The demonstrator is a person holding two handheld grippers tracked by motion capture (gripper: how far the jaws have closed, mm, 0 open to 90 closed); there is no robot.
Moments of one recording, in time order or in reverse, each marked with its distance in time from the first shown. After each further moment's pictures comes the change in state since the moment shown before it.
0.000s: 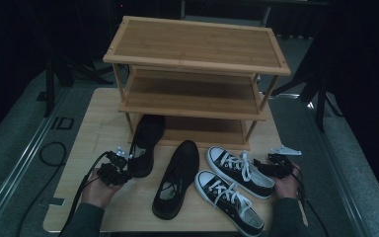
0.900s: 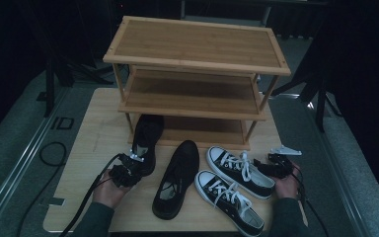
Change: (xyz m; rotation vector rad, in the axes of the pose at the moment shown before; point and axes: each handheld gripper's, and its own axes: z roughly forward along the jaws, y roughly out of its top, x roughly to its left) left arm -0.017 0.008 0.021 0.038 0.006 0.051; right arm 0.000 0.000 0.000 0.000 0.001 0.001
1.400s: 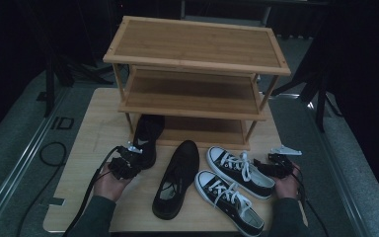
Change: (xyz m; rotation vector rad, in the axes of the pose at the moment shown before) left arm 0.009 0.016 -0.009 -0.070 0.022 -0.032; right arm 0.000 0.000 0.000 -0.001 0.001 0.002
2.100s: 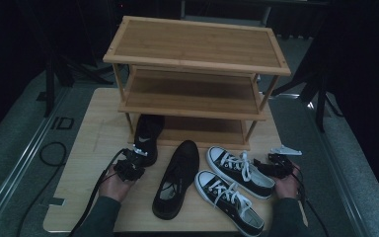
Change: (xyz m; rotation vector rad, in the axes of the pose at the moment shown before) left arm -0.003 -0.002 0.022 0.053 0.019 -0.012; right arm 0.000 0.000 0.000 0.000 0.000 0.001
